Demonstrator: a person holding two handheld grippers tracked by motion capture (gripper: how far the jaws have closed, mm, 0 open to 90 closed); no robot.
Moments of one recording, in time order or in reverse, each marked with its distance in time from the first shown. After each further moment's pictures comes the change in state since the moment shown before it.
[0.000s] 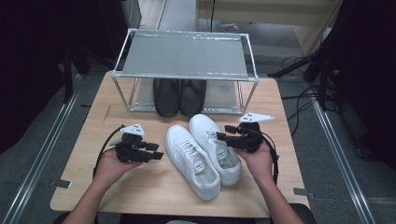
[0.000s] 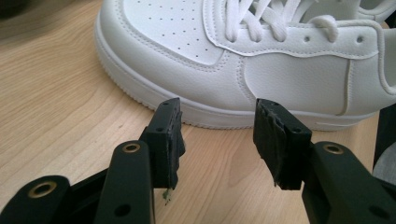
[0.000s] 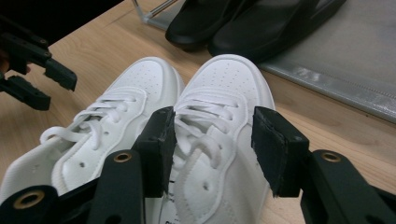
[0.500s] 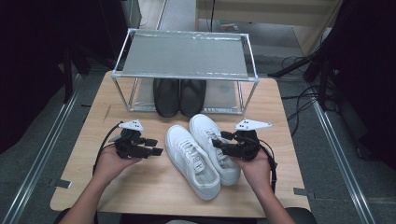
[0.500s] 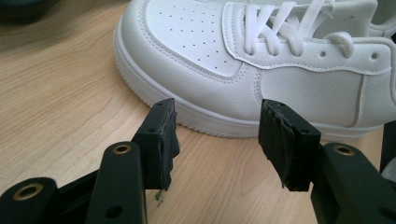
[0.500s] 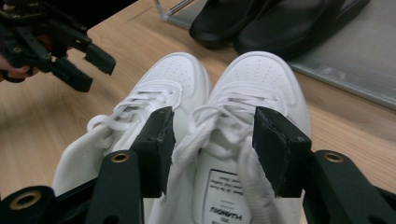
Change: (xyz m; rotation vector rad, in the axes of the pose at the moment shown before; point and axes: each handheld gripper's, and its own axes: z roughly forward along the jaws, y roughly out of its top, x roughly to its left) left arm 0.011 0.005 0.000 -0.018 0.001 -0.030; right arm 0.030 -0.007 -0.007 -0.002 0.017 -0.025
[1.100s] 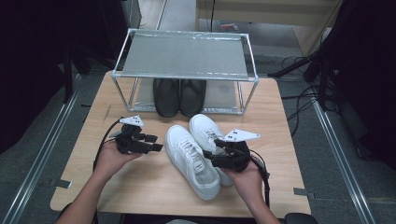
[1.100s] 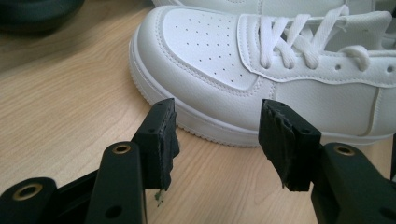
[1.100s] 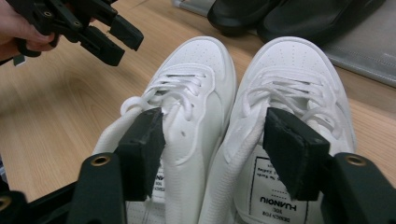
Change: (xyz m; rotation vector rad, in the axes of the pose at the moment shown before) left arm 0.009 0.010 0.002 -0.001 0.004 0.012; right arm 0.036 -0.012 0.008 0.025 -0.029 -0.026
